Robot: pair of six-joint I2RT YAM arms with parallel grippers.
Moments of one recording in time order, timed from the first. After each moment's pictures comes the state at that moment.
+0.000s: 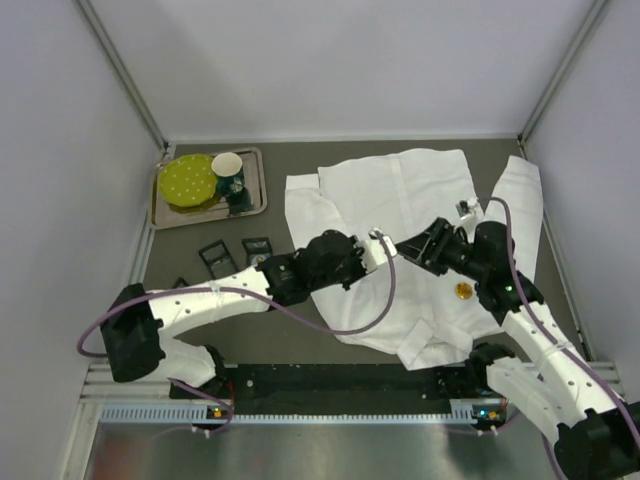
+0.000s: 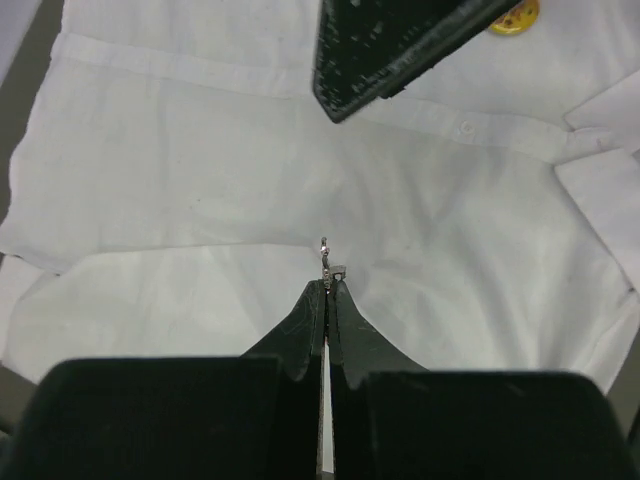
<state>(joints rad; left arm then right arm) -1.10 1.40 1.01 -0.09 -0.11 0.30 0.28 0.79 0.58 -0.16 -0.47 0.94</state>
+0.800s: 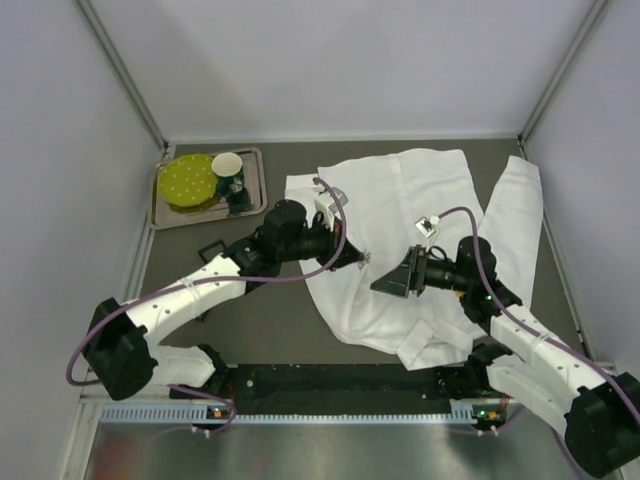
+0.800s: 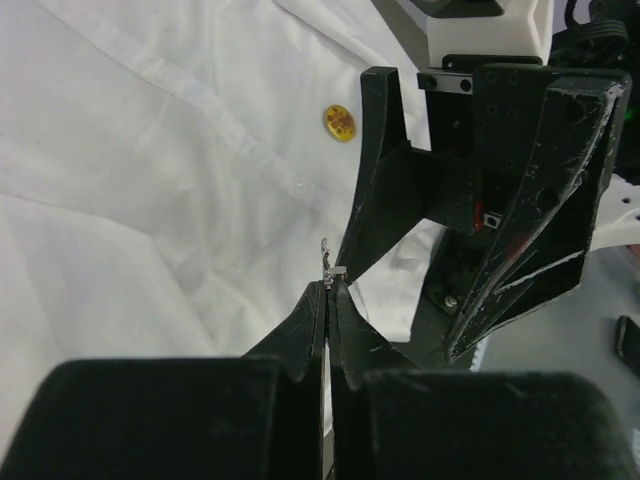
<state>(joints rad) -0.79 1.28 0.96 -0.06 0.41 -0.38 0.40 0.84 0.39 0.19 -0.84 0.75</state>
